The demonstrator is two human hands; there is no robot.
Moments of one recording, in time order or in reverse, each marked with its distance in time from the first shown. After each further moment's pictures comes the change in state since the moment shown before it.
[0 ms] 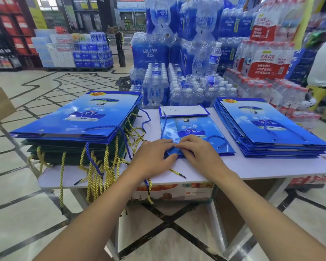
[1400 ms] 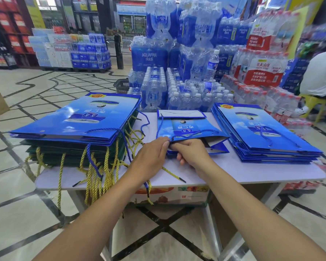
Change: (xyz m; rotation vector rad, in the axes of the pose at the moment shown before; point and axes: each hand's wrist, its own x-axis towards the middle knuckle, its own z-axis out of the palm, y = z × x) left_hand -0.005 -0.001 0.000 -0.355 0.212 -0.033; right_hand 0.029 -0.054 -0.006 0.640 -0.012 0.810
